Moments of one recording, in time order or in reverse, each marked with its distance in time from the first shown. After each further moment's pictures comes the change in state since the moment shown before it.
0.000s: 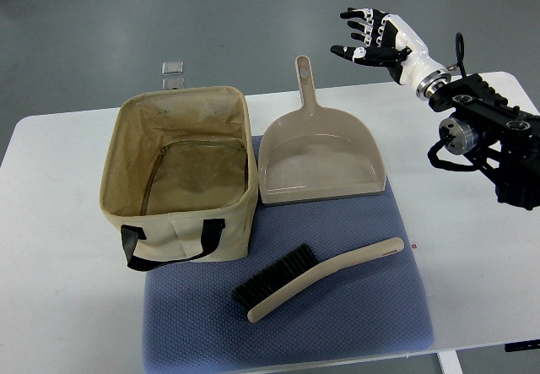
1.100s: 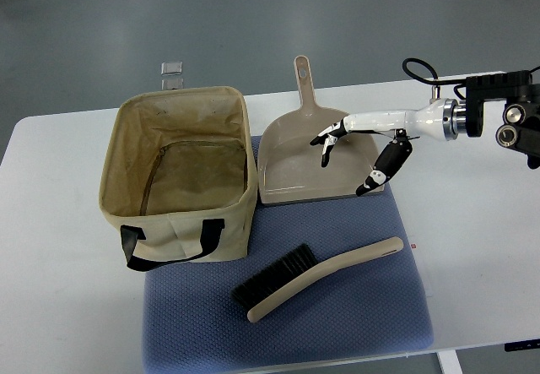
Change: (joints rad) left arm -0.004 0.000 0.000 0.000 0.000 0.000 0.000; right arm 0.195 -0.369 -0.420 0.542 -0.765 0.237 0.010
